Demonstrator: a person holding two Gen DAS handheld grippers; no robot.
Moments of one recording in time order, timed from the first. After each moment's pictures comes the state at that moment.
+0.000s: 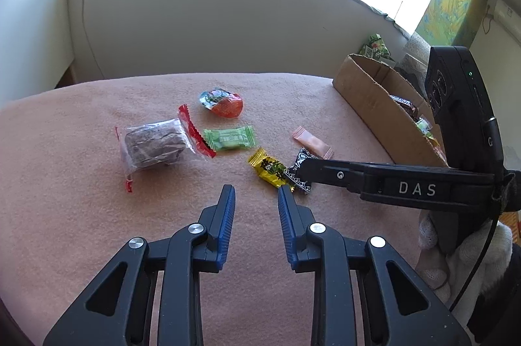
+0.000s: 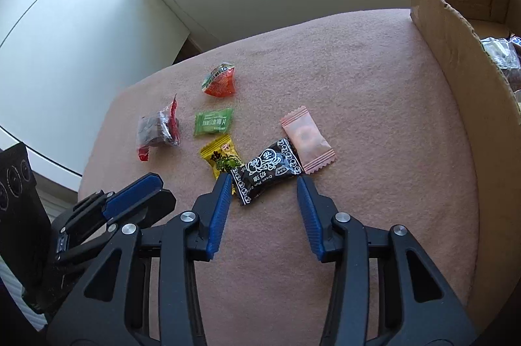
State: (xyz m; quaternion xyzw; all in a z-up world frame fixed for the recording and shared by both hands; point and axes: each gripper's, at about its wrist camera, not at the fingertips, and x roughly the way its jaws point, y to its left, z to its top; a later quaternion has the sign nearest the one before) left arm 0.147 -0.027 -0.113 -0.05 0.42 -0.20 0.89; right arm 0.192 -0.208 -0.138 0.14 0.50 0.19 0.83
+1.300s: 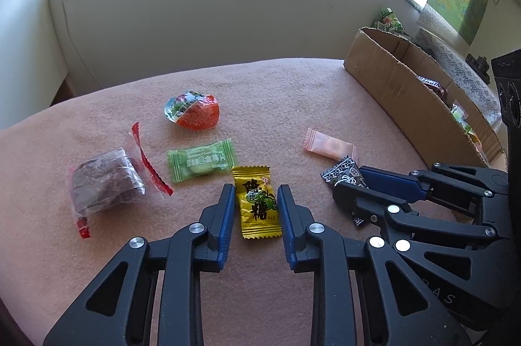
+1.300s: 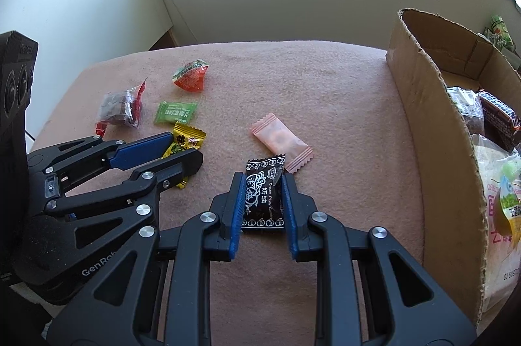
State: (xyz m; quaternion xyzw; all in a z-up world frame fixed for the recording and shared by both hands) left arm 0.185 -0.077 -0.134 0.02 0.43 -0.17 0.88; right arm 0.164 -0.218 -0.127 -0.01 0.46 0.14 0.88
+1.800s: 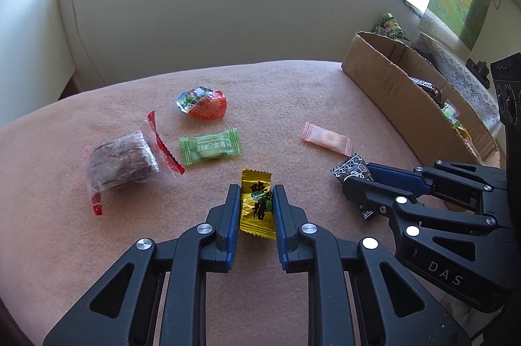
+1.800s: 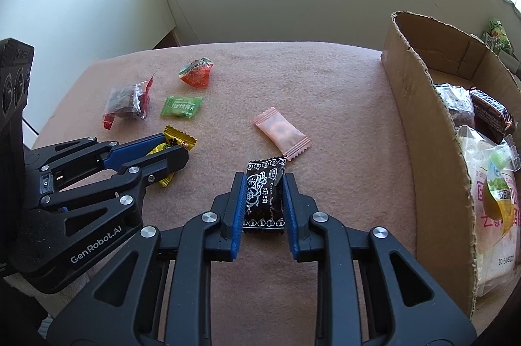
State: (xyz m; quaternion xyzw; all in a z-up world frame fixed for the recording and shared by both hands) left arm 0.168 -0.067 -0.126 0.00 0.43 -0.17 0.89; right arm 0.147 -0.221 -0.122 -0.01 0.45 0.15 0.88
